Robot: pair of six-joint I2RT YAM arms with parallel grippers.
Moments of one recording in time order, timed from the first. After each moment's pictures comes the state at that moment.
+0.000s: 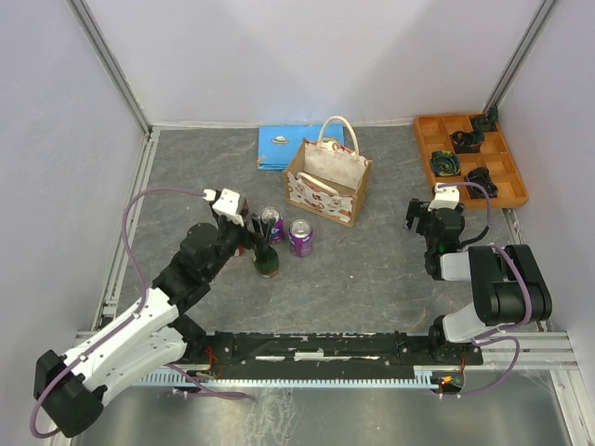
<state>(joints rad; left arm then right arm) -0.66 0.74 0.50 0.10 -0.17 -0.15 0.02 1.51 0.33 0.86 0.16 0.04</state>
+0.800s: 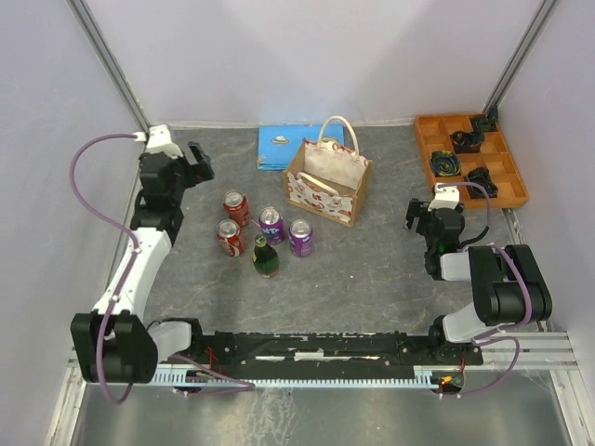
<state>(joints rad) -0.06 1.14 0.90 0.03 -0.12 -0.18 0.02 1.51 0.33 0.86 0.16 0.04</state>
